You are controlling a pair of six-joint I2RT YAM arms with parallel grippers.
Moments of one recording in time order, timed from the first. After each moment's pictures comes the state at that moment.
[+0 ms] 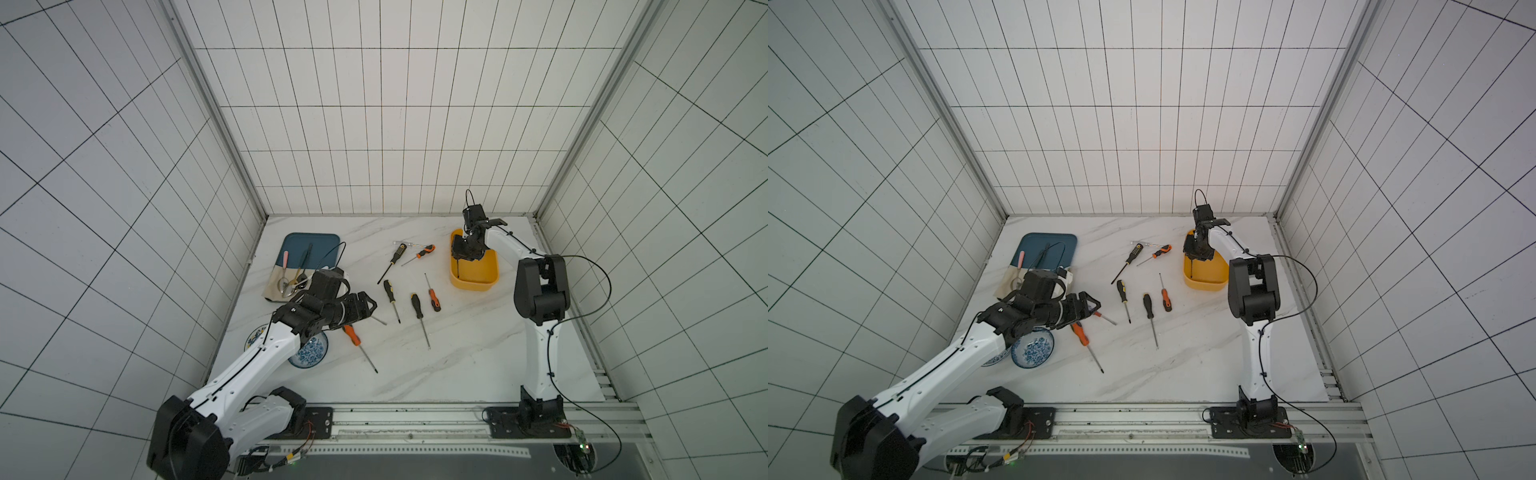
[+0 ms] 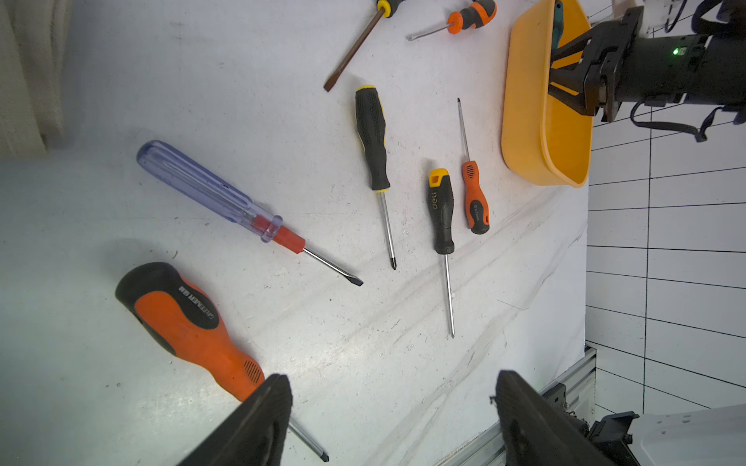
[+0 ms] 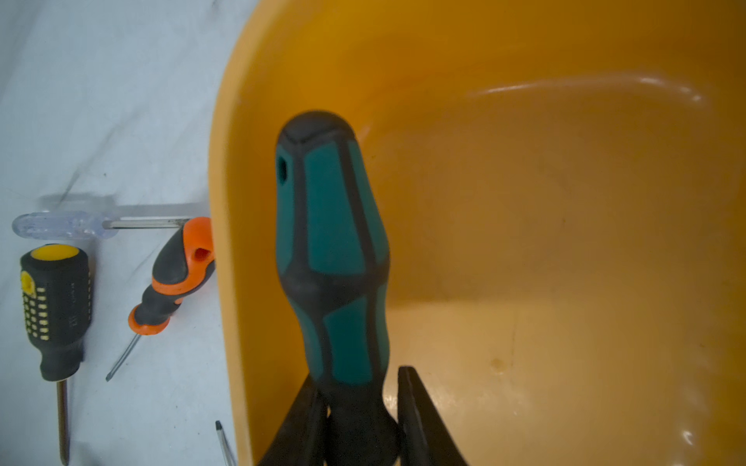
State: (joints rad) left arm -0.45 1.06 0.77 -0.54 0.31 -0.74; right arm 0.29 2.22 1.82 -0.76 -0.11 0.41
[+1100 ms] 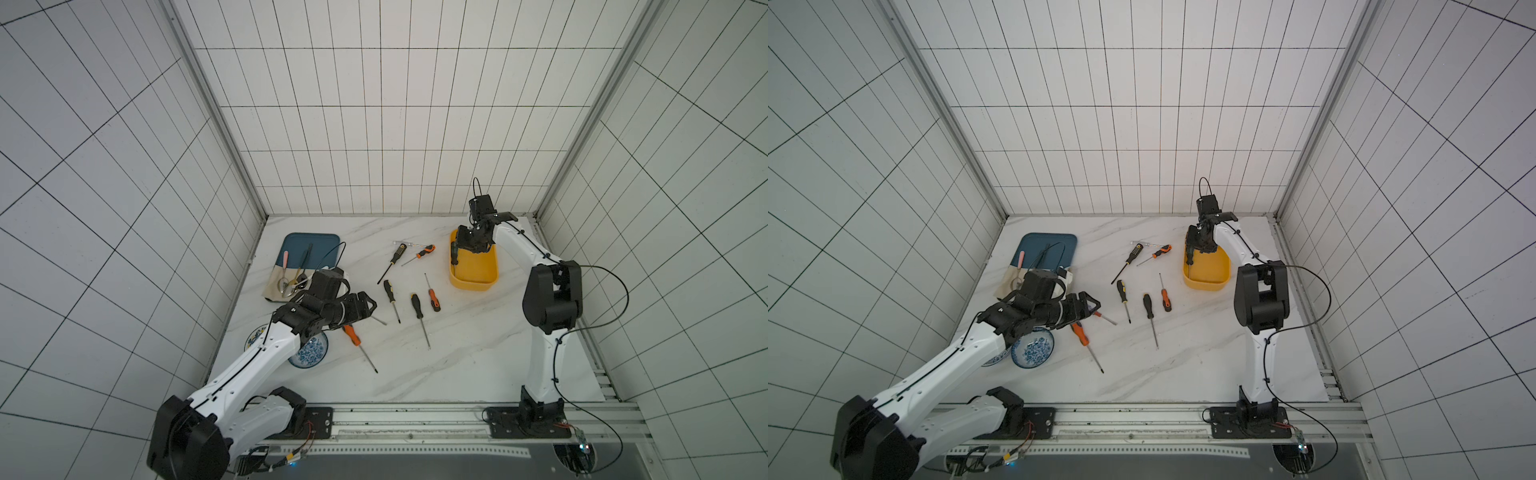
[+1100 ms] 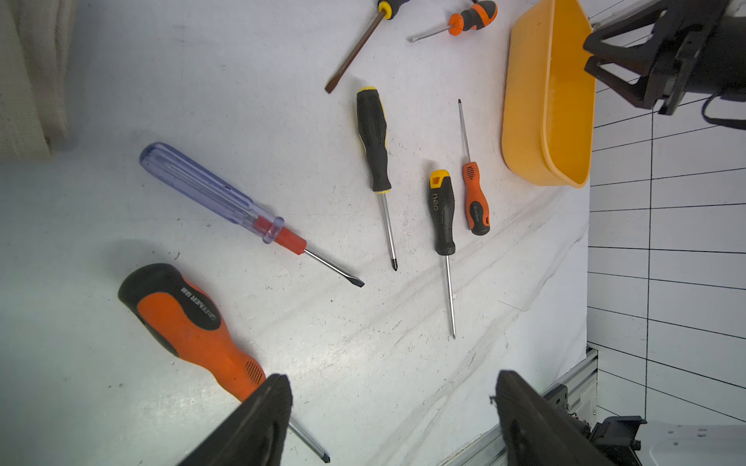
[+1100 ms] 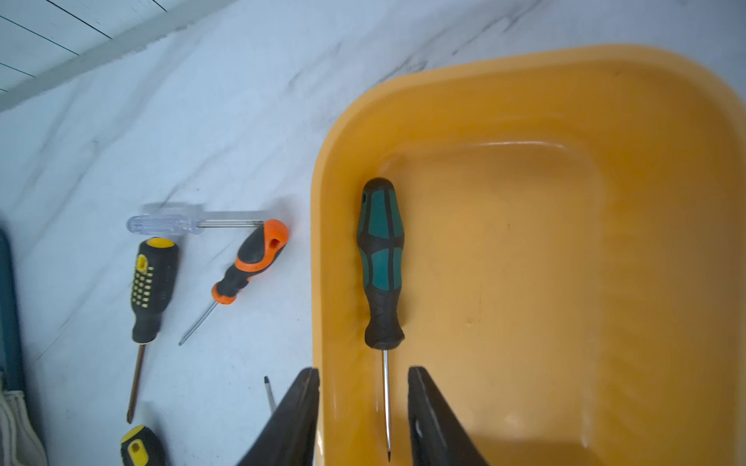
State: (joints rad) left arm -0.45 1.07 0.77 -0.54 0.31 -0.74; right arm 0.30 2.06 1.82 -0.79 -0.09 0.39
